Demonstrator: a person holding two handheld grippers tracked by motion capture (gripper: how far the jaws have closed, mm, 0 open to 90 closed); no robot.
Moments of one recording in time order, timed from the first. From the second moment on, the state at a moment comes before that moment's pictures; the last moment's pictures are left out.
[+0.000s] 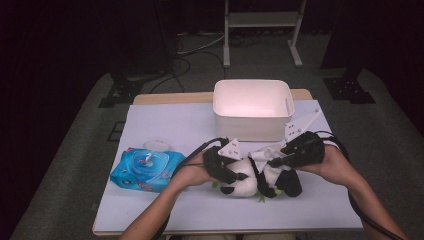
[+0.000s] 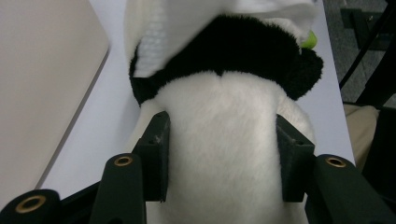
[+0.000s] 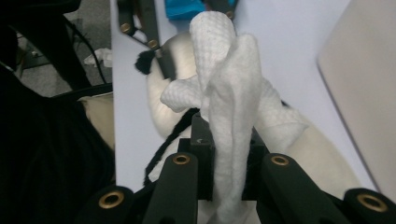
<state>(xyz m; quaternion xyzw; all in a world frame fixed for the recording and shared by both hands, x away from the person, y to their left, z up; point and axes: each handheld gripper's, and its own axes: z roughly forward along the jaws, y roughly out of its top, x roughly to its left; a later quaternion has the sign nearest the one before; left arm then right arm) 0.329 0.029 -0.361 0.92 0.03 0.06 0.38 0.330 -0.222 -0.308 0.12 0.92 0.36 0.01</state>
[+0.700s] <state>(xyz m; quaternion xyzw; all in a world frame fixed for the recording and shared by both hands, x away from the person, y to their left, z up) 0.316 0.033 -0.369 0.92 0.06 0.00 0.39 0.297 -0.230 -0.344 0.12 0.93 0.35 -0.04</state>
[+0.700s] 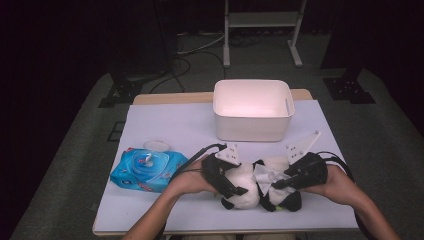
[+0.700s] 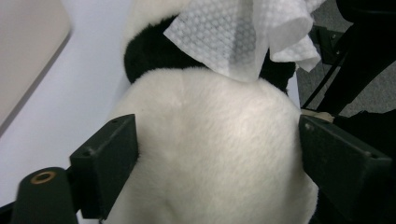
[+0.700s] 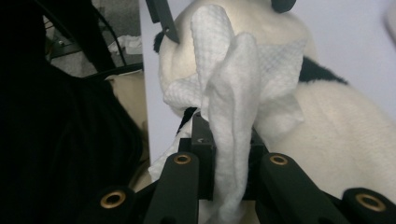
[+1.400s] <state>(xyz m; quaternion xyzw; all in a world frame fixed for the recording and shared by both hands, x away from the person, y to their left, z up) 0.304 0.032 -0.374 0.91 0.04 0.02 0.42 0.300 -0.226 -0.332 0.12 0.93 0.34 -0.01</state>
